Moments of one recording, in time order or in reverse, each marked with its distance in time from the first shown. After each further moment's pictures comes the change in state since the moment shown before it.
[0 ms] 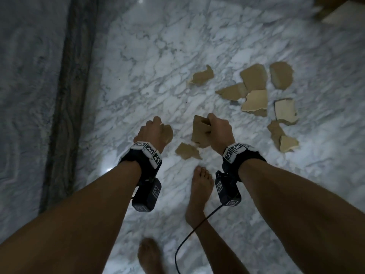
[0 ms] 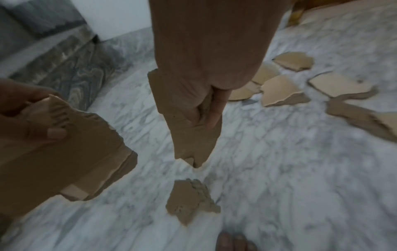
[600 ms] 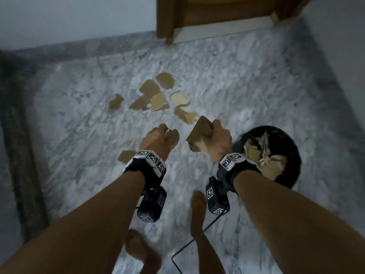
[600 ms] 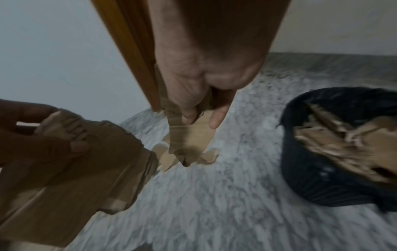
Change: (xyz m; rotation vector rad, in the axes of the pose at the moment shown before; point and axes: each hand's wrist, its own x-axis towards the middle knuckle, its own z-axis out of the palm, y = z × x) left_hand -0.280 0.236 0.008 0.181 -0.115 0.561; right_hand -0.363 0.063 -0.191 0.272 0.428 0.613
